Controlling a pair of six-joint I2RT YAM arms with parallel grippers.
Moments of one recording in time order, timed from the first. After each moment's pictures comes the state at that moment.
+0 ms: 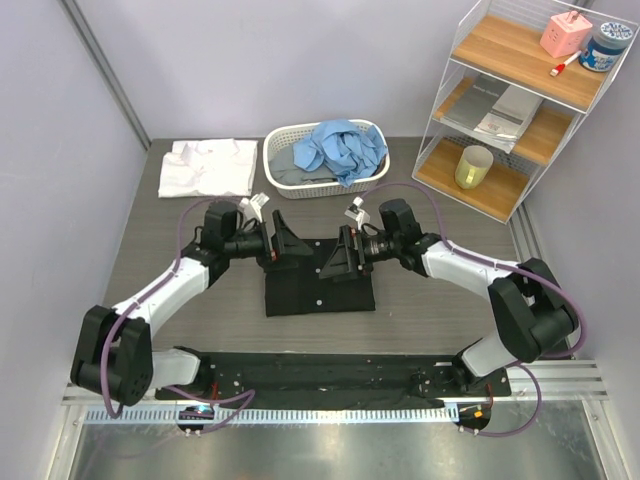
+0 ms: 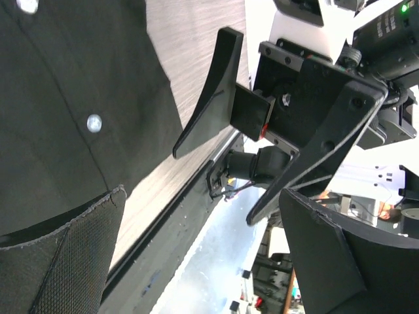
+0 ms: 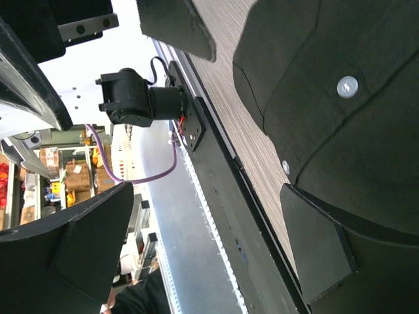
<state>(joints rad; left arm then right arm) -0.33 1.29 0.73 0.00 0.82 -0.85 0.53 1.50 0.82 0.06 -0.93 0.67</state>
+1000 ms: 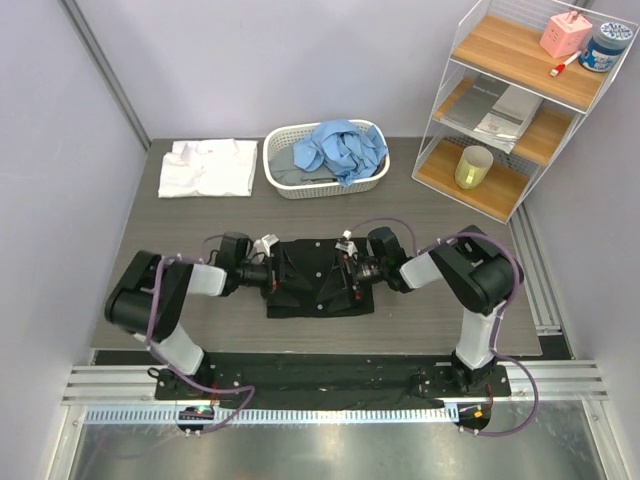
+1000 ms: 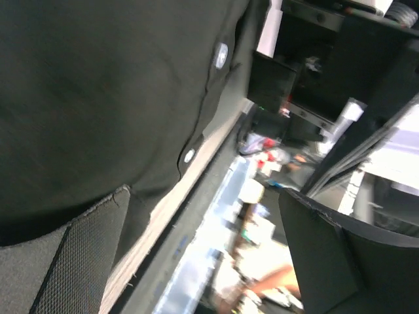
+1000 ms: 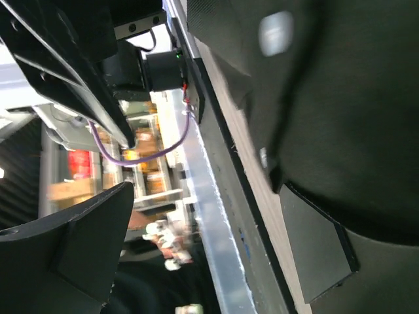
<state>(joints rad) -0.32 1.57 0.48 0.28 0.97 -0.84 0.57 1.82 0.66 0.49 -1.08 0.89</state>
